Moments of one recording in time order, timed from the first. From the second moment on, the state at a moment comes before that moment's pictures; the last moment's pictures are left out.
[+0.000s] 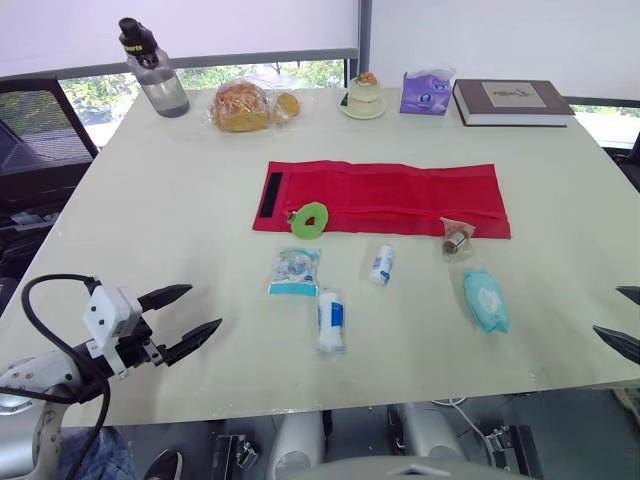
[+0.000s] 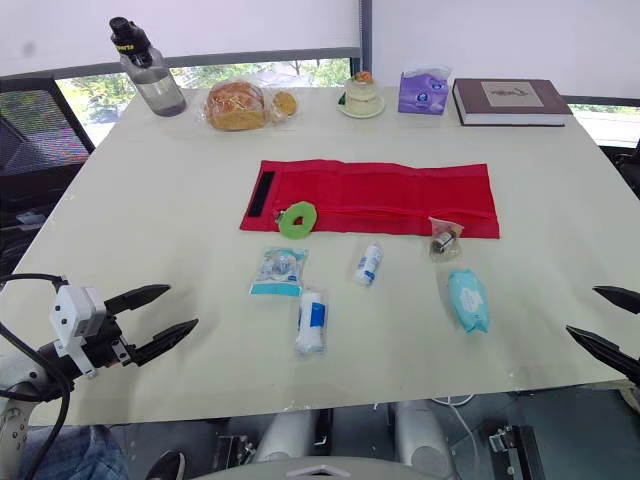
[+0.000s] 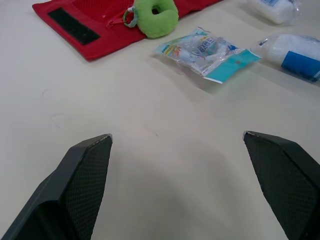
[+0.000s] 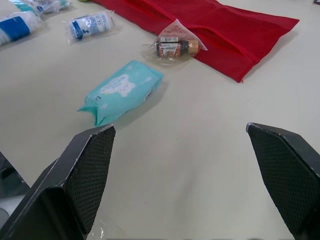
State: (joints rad) left arm 0.33 0.75 0.49 -0.12 -0.49 0.10 -1.10; right arm 0.35 -0.86 -0.68 0.09 0.64 0.06 1.35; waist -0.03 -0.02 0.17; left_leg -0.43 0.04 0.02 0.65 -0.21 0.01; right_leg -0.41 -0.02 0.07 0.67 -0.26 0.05
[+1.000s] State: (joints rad) left arm 0.12 0.75 0.41 -0.12 -0.58 0.33 -1.05; right arm 0.27 -0.77 -0.59 -0.33 0.76 0.24 1.16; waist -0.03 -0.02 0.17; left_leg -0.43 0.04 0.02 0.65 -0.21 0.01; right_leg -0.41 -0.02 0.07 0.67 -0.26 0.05
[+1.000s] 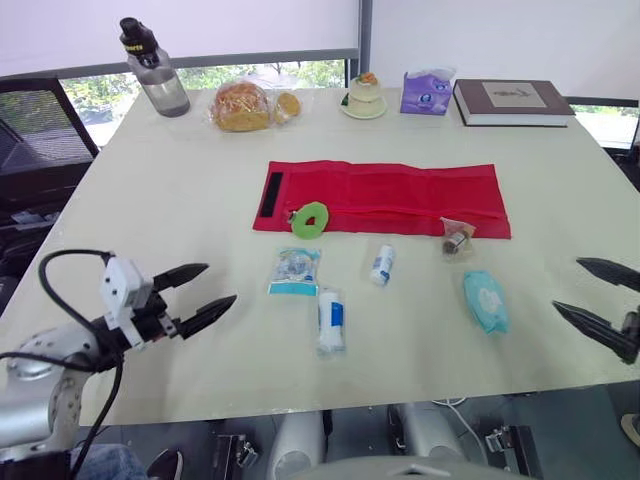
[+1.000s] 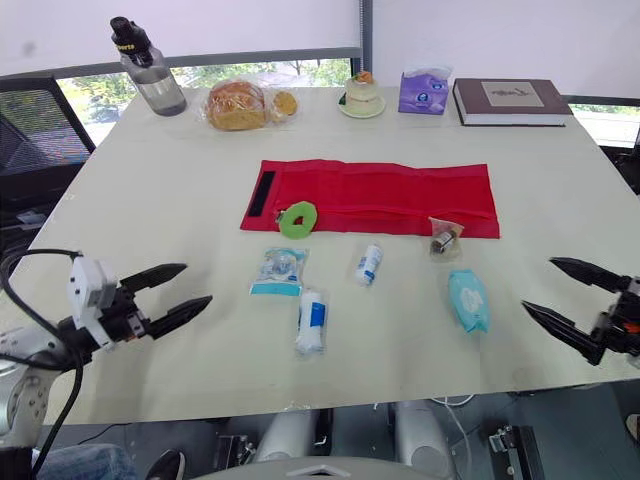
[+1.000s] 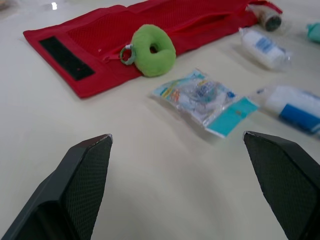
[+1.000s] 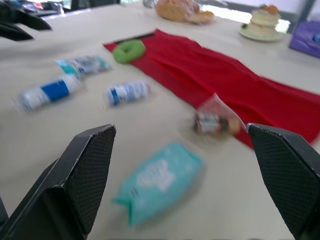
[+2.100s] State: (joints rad) left arm -0.37 0.67 0.11 0.04 -0.65 1.06 -0.86; right arm -0.11 -0.78 -0.18 -0.65 0.79 0.52 0.84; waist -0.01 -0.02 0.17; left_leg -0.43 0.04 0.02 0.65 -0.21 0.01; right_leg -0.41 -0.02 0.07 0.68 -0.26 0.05
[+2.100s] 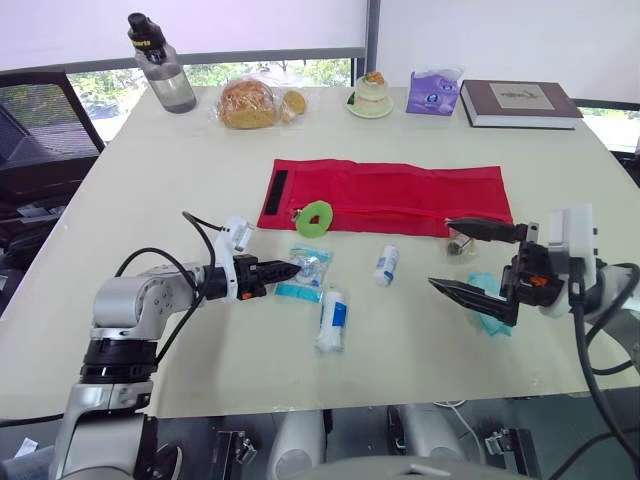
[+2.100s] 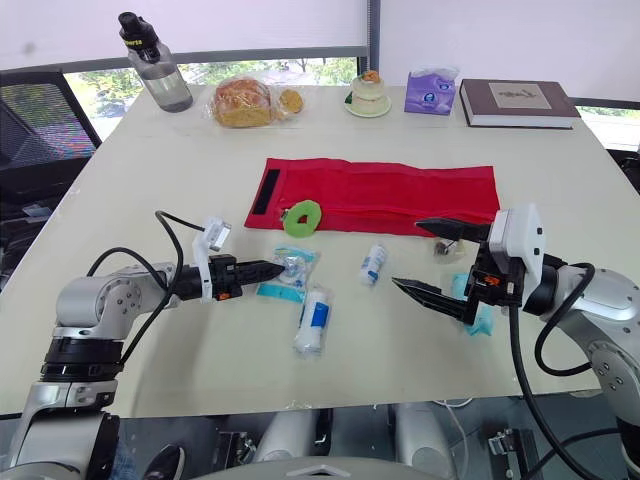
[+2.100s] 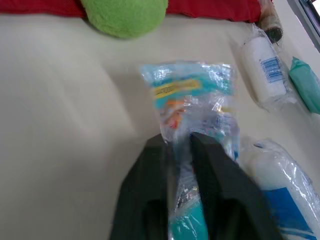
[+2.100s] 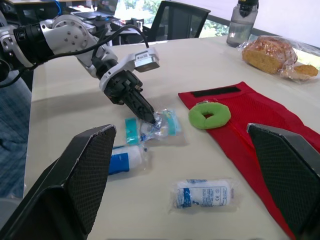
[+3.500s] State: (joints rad) left arm -0.64 0.21 0.26 -0.15 -0.96 1.03 -0.41; right arm -0.58 -0.27 -0.06 -0.43 1.22 0.97 -0.19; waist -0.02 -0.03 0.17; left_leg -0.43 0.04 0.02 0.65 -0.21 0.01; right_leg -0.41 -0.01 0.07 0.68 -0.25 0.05
